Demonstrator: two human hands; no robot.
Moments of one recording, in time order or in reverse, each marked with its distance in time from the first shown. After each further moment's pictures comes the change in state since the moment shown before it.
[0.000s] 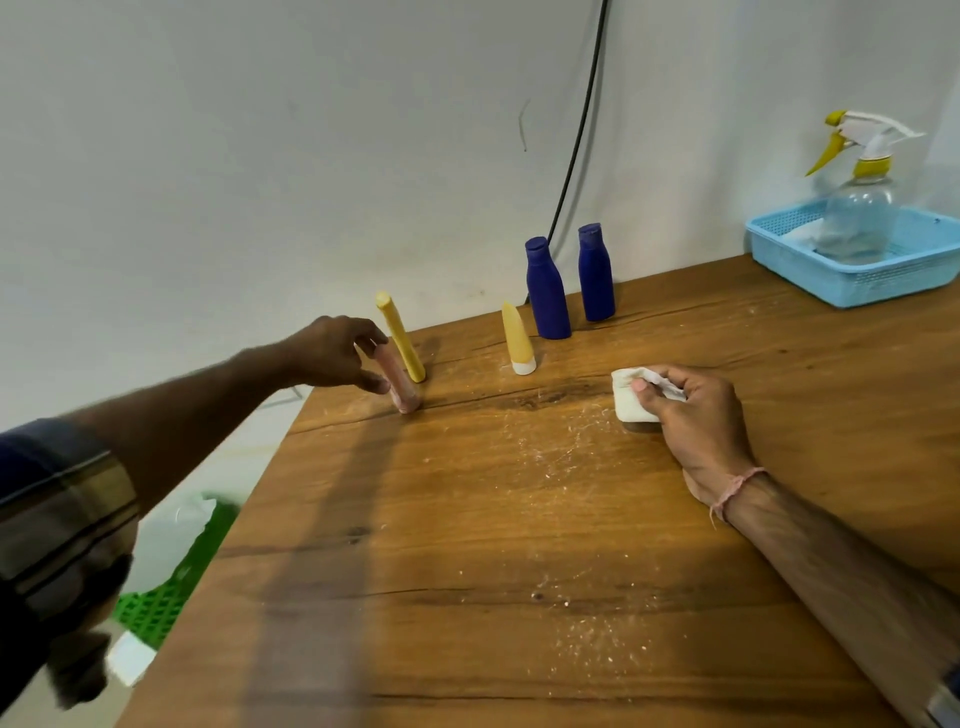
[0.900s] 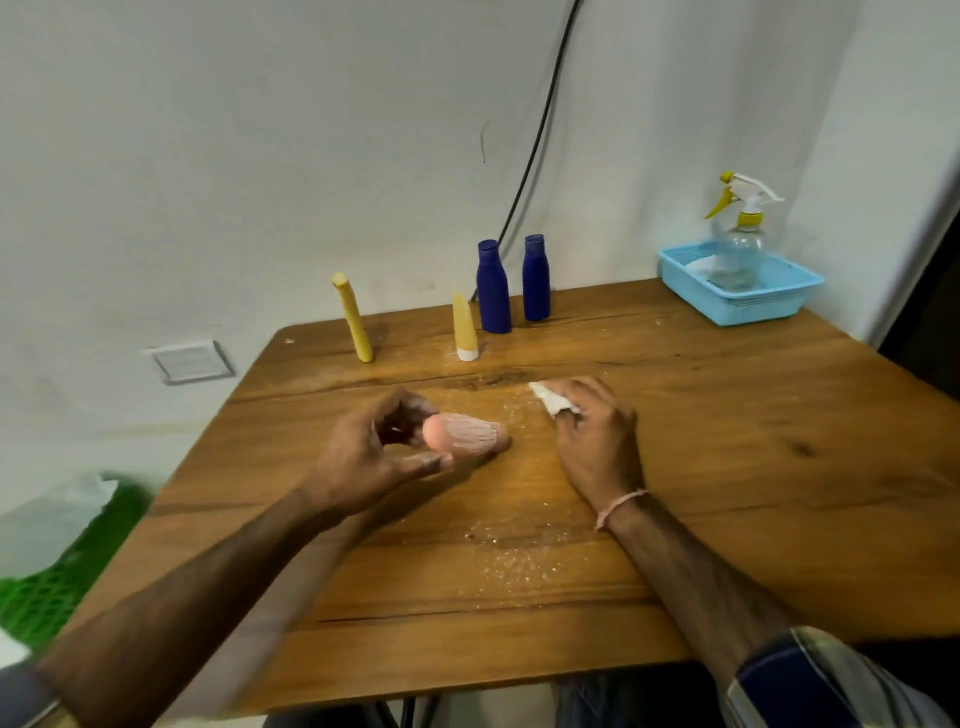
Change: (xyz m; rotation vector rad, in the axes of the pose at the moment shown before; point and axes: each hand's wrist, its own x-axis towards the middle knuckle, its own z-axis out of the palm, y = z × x) left_hand -0.135 0.107 0.114 -0.771 0.246 0.293; right_hand -0.076 -0.029 -0.004 -0.529 0.063 -0.581
